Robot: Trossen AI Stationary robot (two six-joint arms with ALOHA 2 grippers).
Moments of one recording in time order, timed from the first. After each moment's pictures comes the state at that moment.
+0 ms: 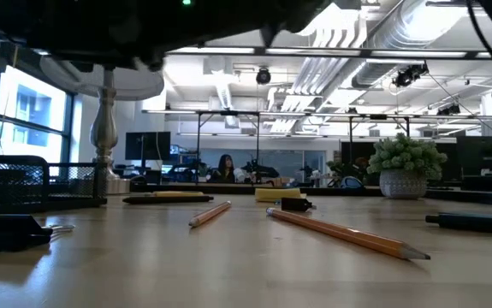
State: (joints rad) left arm 0.07 0.25 0.25 -0.01 -0.09 -0.08; right arm 0.23 2.29 1.70 0.33 0.07 -0.21
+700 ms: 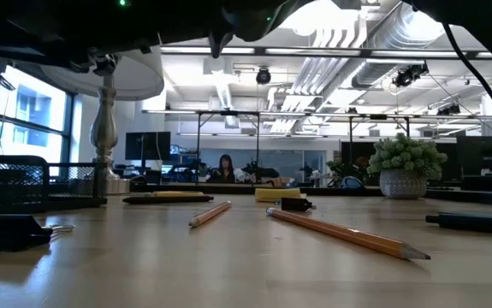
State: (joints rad) left arm 0.07 0.21 0.25 -0.05 -0.09 -0.08; right arm 0.23 2.48 2.00 0.28 0.02 -0.18
